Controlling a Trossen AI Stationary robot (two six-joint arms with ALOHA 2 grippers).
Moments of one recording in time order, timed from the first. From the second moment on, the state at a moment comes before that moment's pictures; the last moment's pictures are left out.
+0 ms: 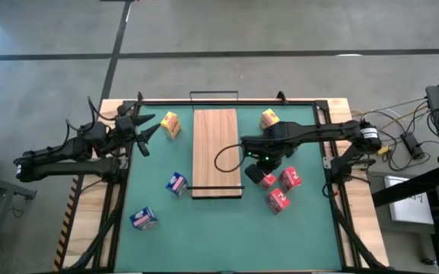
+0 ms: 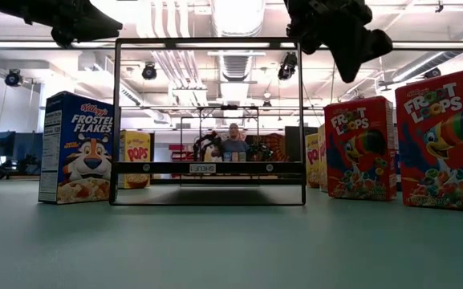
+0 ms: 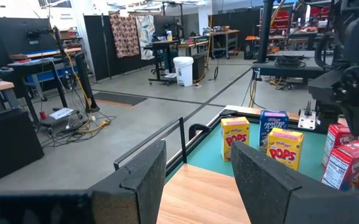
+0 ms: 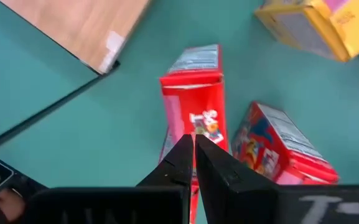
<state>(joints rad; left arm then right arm) 0.16 0.40 0.55 -0.17 -0.41 0.07 0.00 1.67 1.55 -1.35 -0.18 0.87</state>
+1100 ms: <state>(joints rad) 0.16 0.40 0.55 -0.17 -0.41 0.07 0.14 1.67 1.52 -1.35 0.03 0.81</state>
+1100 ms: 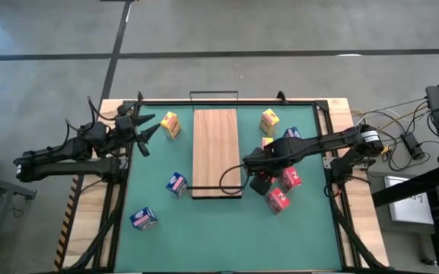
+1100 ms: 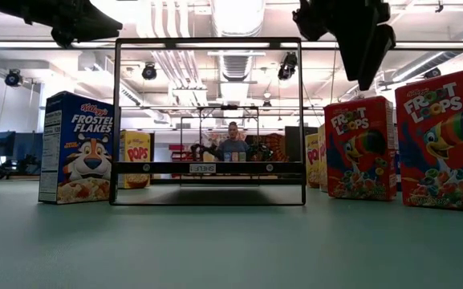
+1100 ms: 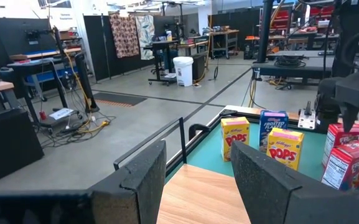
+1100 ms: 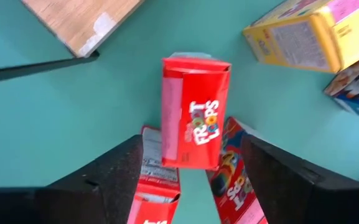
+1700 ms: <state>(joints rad) 0.16 0.40 0.55 -0.17 -0.41 0.07 0.14 1.67 1.38 -1.19 0.03 0.82</state>
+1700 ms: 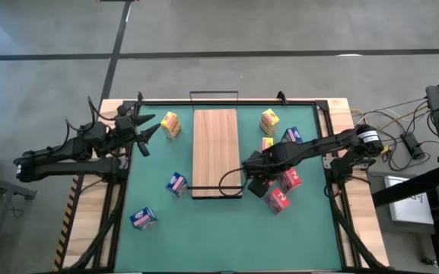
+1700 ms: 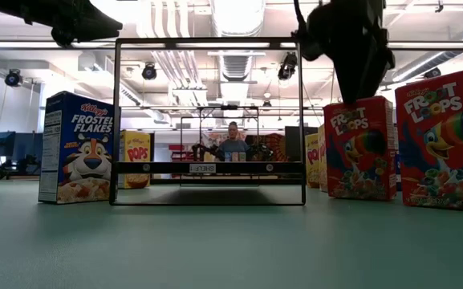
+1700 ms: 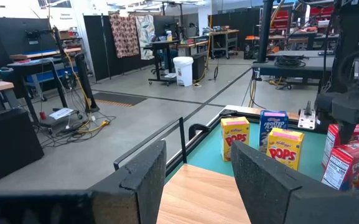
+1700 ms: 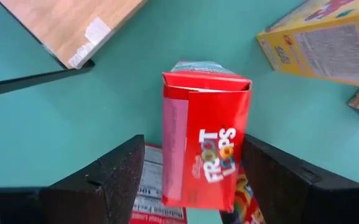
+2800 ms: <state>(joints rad) 0.16 0.40 0.55 -0.17 -0.41 0.07 0.14 1.67 1.39 -1.17 0.02 0.92</state>
